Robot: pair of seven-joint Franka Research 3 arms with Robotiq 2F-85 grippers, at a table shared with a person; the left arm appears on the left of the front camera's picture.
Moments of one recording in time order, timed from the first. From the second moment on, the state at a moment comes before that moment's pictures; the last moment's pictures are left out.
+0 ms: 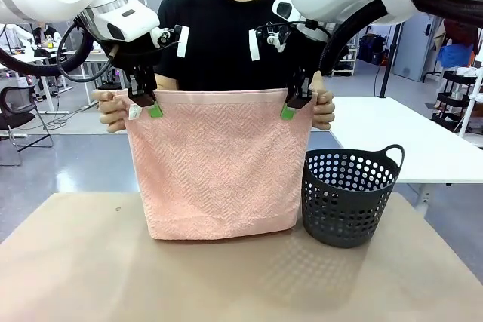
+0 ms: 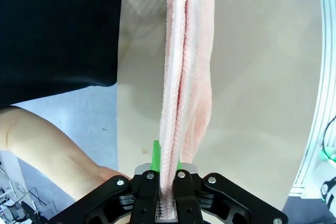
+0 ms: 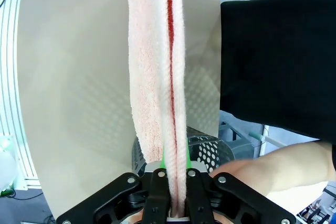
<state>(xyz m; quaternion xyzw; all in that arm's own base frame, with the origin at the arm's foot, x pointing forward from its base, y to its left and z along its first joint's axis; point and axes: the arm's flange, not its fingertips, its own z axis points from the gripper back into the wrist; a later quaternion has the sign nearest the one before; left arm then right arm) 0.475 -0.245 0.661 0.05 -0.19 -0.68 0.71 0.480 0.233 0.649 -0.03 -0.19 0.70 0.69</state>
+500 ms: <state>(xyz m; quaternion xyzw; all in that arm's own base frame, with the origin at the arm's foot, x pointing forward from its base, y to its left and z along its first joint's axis) 0.475 -0.245 0.661 0.05 -0.19 -0.68 0.70 0.480 0.233 0.649 -0.03 -0.19 0.70 0.69</state>
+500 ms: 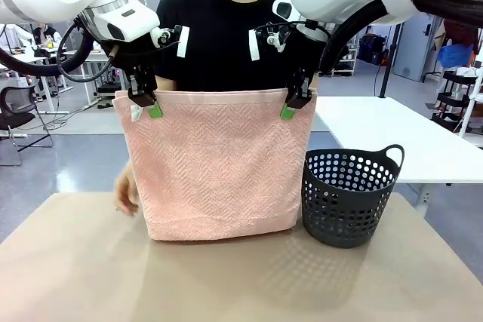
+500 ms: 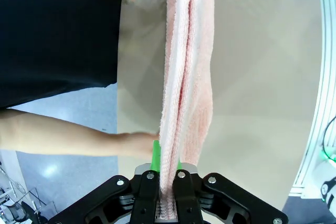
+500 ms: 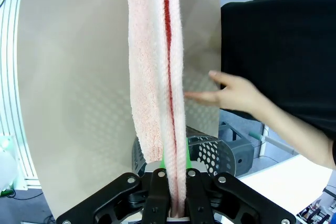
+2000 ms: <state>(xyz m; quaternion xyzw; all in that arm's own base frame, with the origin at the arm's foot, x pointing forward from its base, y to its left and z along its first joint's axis) 0.475 -0.245 0.661 0.05 -0.19 -0.68 0.70 0.480 0.234 0.649 -0.03 -0.19 0.70 0.69</state>
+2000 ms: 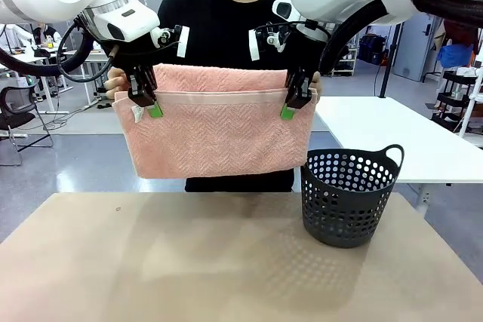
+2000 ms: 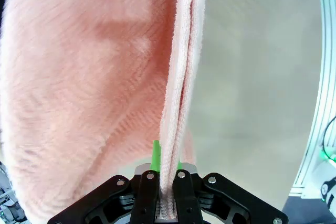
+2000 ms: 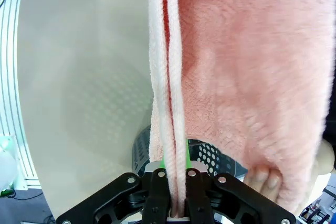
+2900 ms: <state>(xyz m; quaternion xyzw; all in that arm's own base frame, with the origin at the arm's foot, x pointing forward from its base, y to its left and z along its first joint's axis) 0.474 -0.245 0.661 0.05 -0.19 -0.68 0.70 0.480 0.234 0.649 -0.03 -0.19 0.70 0.69</state>
